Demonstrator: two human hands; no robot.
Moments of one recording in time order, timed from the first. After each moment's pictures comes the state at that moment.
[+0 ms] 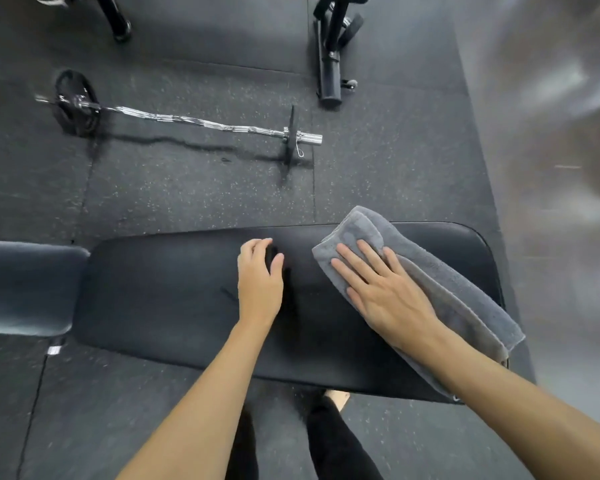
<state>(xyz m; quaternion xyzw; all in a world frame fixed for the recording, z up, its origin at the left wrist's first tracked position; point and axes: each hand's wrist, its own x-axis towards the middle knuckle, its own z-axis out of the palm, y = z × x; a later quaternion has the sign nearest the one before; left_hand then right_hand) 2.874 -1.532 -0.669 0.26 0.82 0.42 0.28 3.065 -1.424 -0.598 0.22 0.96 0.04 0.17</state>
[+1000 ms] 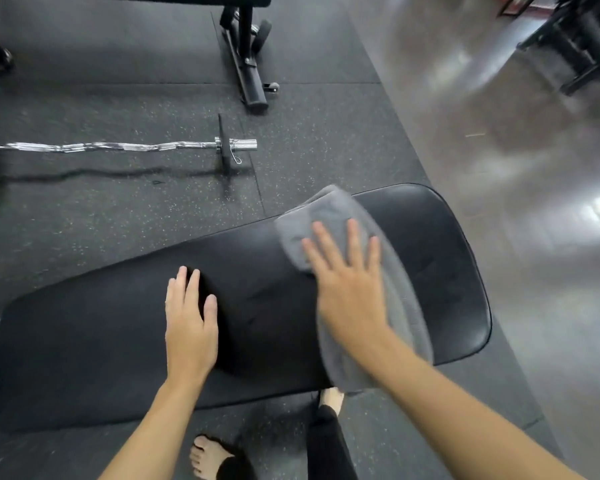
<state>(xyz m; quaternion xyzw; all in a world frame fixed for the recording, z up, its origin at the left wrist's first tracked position) 2.843 -1.594 -0.728 0.36 0.82 0.35 0.27 3.034 -1.482 -0.625 0.49 0.87 0.08 0.05</state>
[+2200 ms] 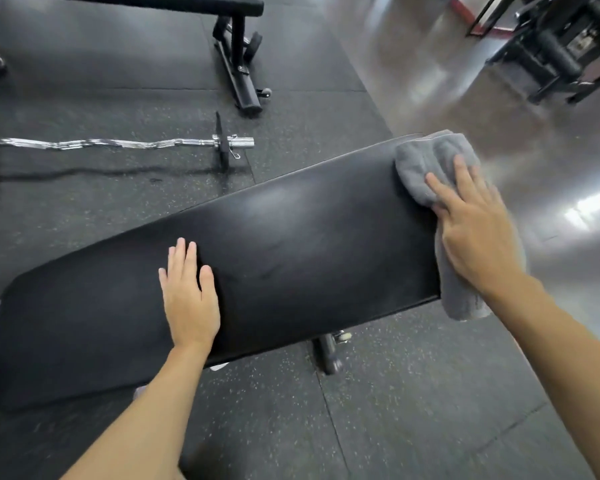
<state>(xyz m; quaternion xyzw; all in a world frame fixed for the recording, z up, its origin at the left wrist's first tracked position) 2.825 -1.629 -0.781 0.38 0.80 0.41 0.18 3.144 -1.479 -0.583 0.60 0.79 0.09 -0.04</state>
